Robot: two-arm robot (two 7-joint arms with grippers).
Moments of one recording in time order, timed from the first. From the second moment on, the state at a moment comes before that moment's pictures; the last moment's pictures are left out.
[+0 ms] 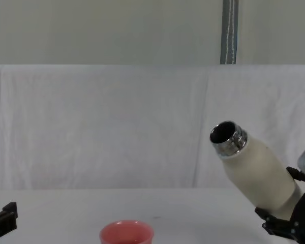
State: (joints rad) left arm 0.27 0.24 0.04 -1.85 -0.25 -0.02 -0.02; right arm 0.12 0.32 -0.31 -1.50 -0.43 -0.17 0.07
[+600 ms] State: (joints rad) left arm 0.27 0.24 0.04 -1.85 -0.25 -0.02 -0.02; right arm 0.08 0.26 -0.20 -1.51 -0.24 -0.13 0.13
